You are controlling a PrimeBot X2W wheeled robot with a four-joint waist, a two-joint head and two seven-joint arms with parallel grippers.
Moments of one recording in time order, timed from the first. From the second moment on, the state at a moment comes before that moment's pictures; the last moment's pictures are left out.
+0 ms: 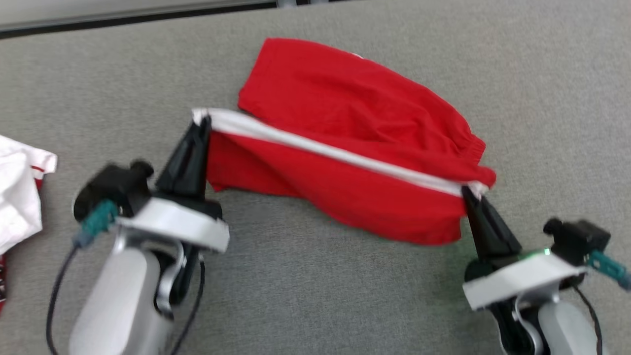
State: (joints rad) left arm -0.32 0.14 -0.23 0.07 -0.36 -0.02 -0.10; right arm -0.14 -0.12 0.22 0.10 0.53 0.13 -0.05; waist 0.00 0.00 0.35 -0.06
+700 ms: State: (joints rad) left arm -1.04 0.08 -0.24 0.85 -0.40 -0.09 -0.09; right arm -0.58 -0.12 0.28 0.36 0.60 0.13 -0.18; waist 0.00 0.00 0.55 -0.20
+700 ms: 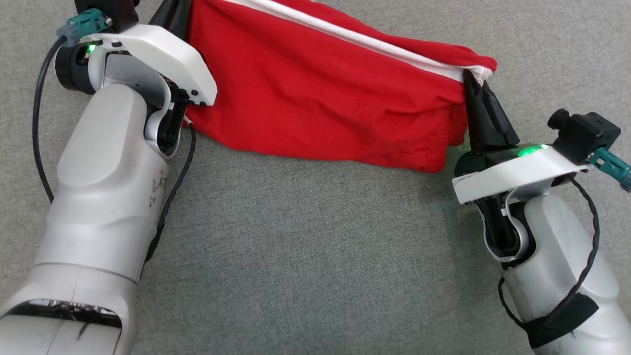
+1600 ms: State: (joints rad) left arm -0.55 0.10 -0.14 0.34 -0.27 0.04 -0.26; right arm -0.30 -0.20 0.09 0.08 0.27 0.13 -0.25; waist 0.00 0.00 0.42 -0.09
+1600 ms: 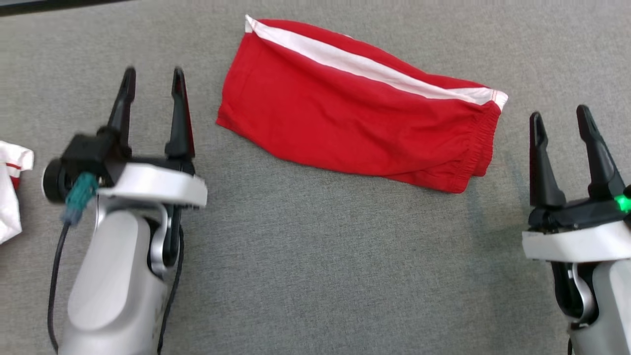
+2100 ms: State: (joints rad) left arm -0.25 0.10 -0.12 0.16 -0.25 0.09 -0.26; right arm -0.18 -0.19 0.11 0.01 0.25 0.13 -0.17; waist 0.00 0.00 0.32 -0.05
